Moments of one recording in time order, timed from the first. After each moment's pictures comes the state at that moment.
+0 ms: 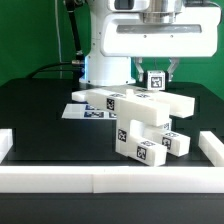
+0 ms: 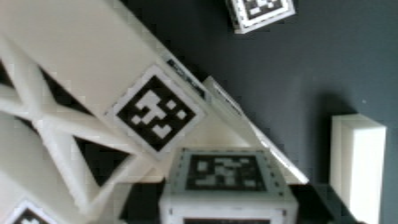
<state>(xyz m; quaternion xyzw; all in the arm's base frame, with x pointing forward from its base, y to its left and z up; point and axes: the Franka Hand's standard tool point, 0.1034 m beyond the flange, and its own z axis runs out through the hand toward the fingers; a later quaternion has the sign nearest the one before) 0.484 0.059 0.118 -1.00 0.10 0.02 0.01</state>
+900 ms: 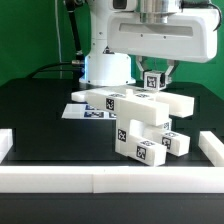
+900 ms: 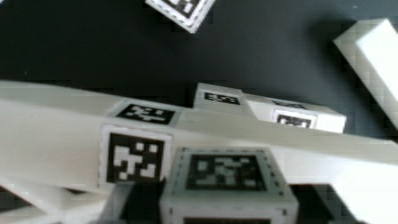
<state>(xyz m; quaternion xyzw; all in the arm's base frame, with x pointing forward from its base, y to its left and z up) 0.484 0.061 0.117 -0.93 0.36 0.02 0.01</state>
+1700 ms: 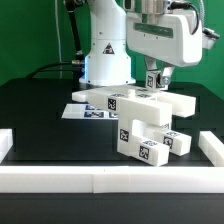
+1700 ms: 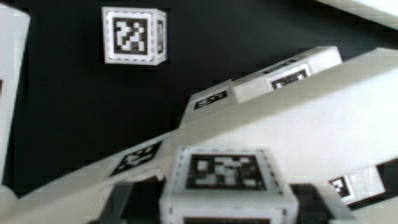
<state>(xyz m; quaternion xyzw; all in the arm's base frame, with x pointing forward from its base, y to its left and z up) 0.484 0.065 0.117 -0.80 0.60 0.03 0.01</state>
